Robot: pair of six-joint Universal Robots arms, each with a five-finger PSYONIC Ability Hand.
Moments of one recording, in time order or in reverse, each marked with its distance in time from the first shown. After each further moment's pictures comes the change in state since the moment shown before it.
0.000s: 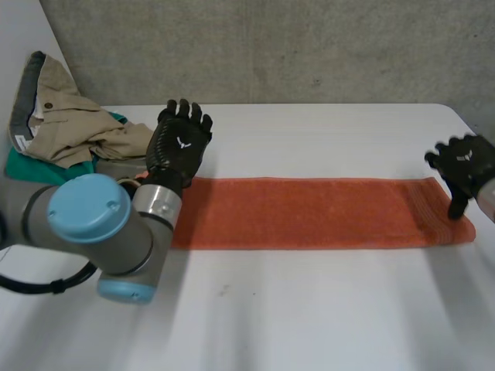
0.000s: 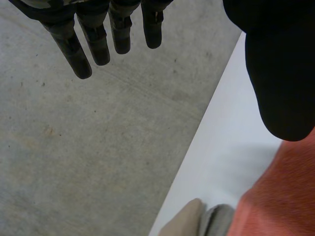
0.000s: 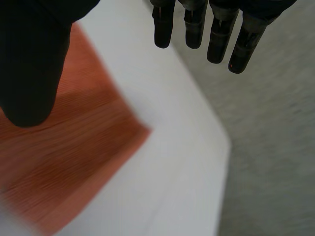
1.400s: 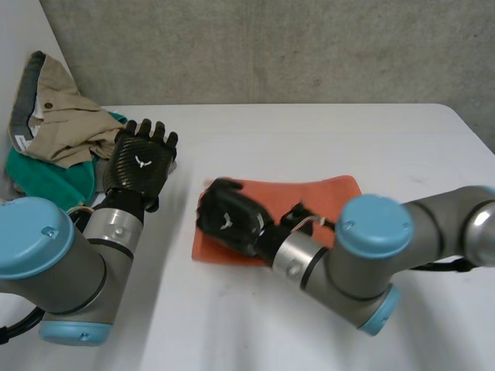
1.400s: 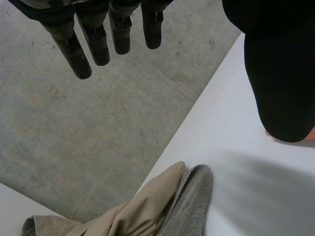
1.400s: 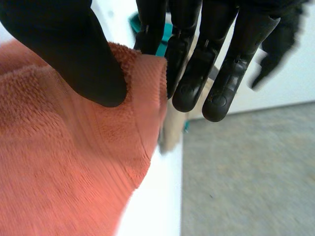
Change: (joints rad) left arm 0.088 0.233 -0.292 -0.013 0.006 -0.136; right arm 0.677 0.263 -0.063 -0.406 -0.365 -0.292; left_hand 0.000 0.000 0.000 0.000 0.000; right_hand 0.785 0.957 0.970 0.955 0.920
